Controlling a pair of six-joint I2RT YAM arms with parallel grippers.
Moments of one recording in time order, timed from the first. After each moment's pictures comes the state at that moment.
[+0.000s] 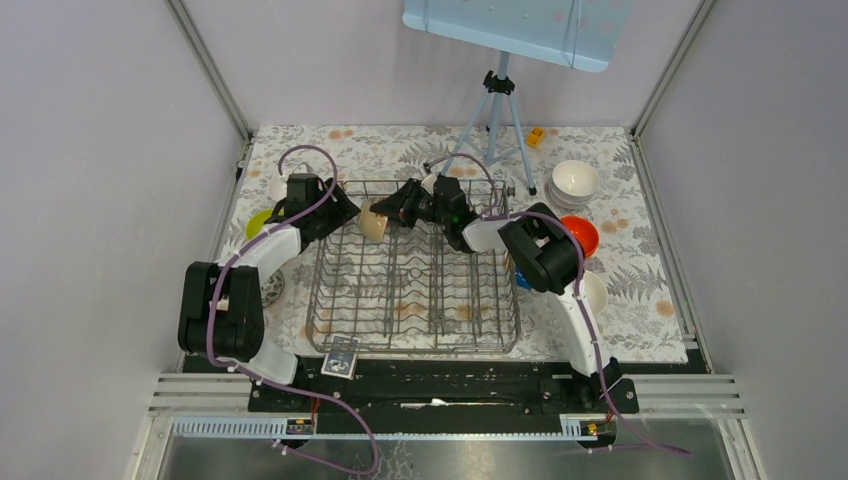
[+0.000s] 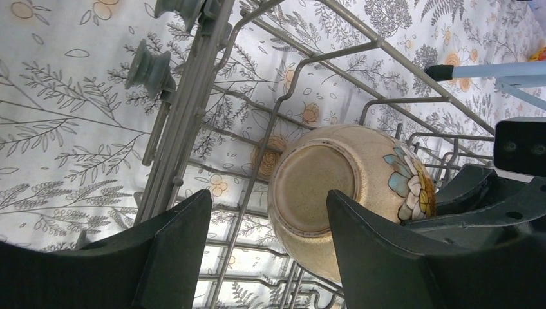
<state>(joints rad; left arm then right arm) -0.11 1.53 0.89 -0.06 0.10 -0.70 0.66 2.31 1.39 0.79 -0.50 1.38</state>
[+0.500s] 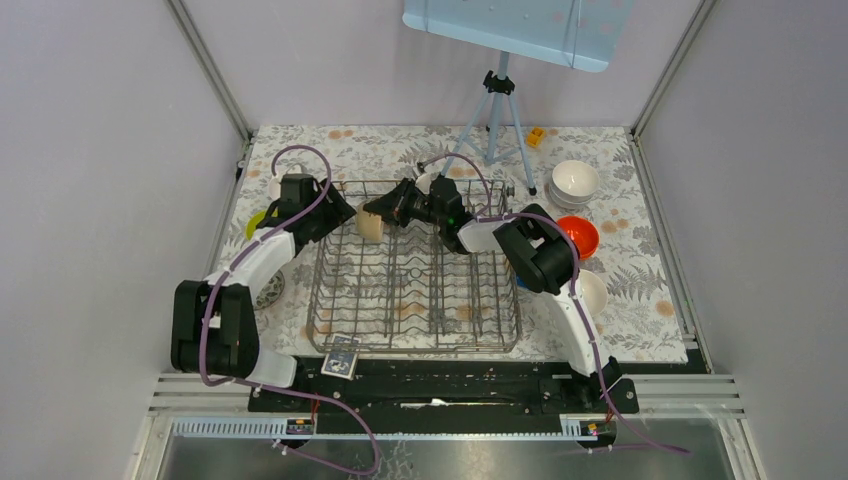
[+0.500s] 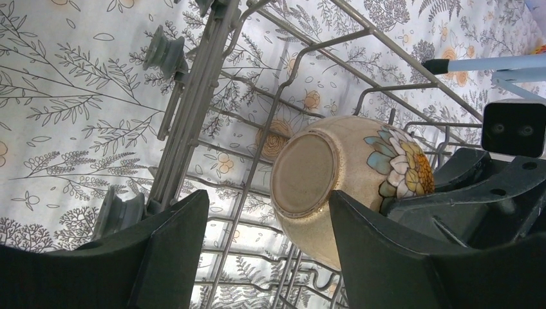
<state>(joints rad) -0.11 1.44 0.89 -0.17 0.07 -0.70 0.68 2.34 1.43 0.88 -0.52 1.45</state>
